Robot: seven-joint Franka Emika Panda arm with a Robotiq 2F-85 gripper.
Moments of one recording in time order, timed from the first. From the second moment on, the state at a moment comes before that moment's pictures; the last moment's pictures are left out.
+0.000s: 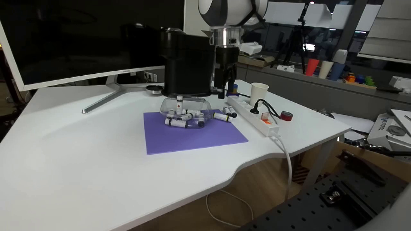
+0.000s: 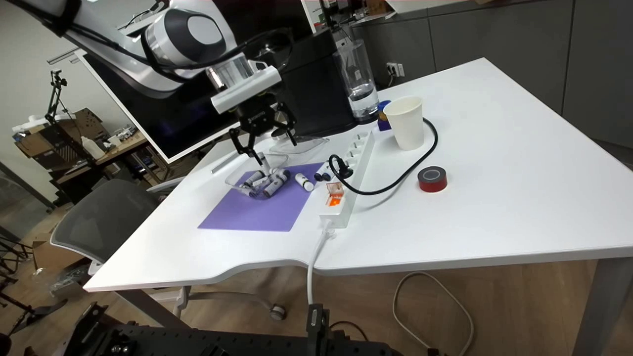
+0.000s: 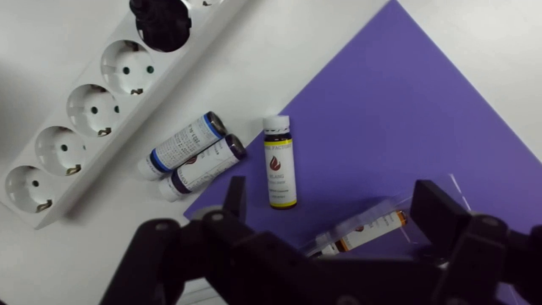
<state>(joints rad) -0.13 0.37 -0.03 -2.18 -0.15 2.46 -0.64</state>
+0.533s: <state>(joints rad) -0.13 0.38 -0.02 -2.18 -0.16 2.47 -0.65</state>
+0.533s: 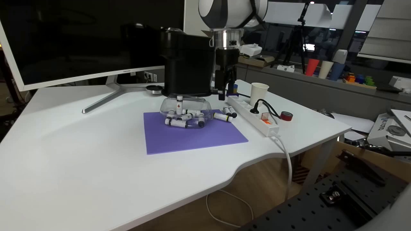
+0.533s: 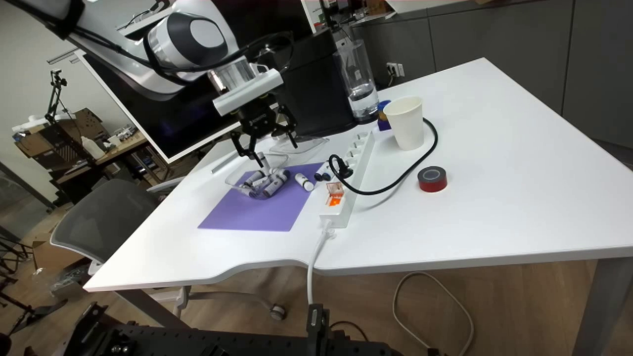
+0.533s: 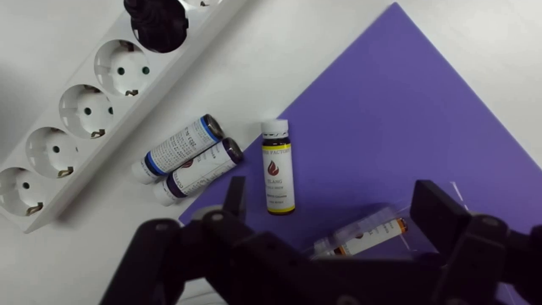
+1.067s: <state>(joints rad) -0.16 0.45 -0.04 -2.18 -0.20 2.62 -0.65</state>
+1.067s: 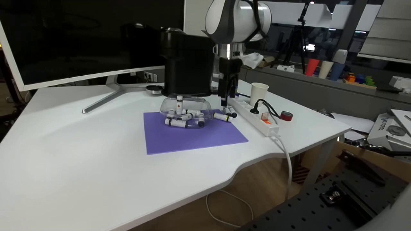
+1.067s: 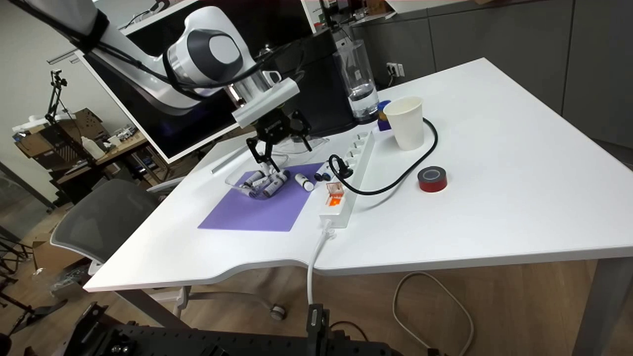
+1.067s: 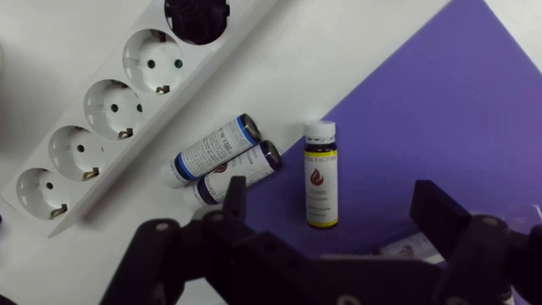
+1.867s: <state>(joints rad) -0.14 0.56 -0.02 -2.16 -0.32 2.67 -0.70</state>
